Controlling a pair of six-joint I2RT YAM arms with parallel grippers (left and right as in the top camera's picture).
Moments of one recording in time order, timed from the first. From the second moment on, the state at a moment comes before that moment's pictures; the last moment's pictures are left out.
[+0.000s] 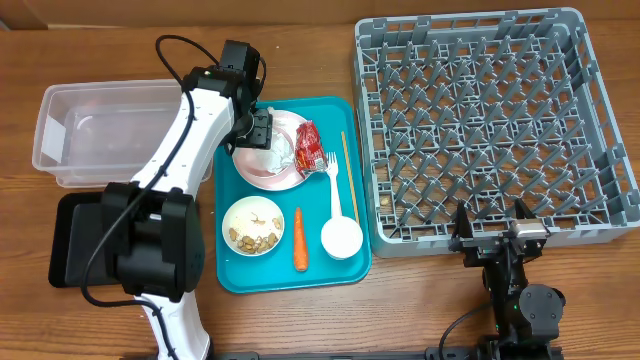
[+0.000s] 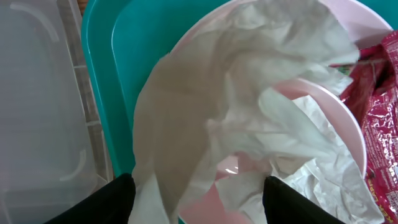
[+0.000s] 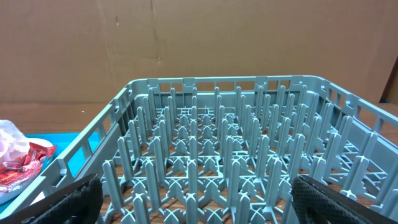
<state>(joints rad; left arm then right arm) -0.20 2.02 1.66 -1.01 -0.07 -0.15 0.01 0.01 0.02 -0.03 -0.04 0.02</state>
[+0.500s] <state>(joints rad) -0.19 2.02 1.66 -0.97 -0.10 -0.15 0.01 0.01 0.02 -0.03 -0.04 0.02</state>
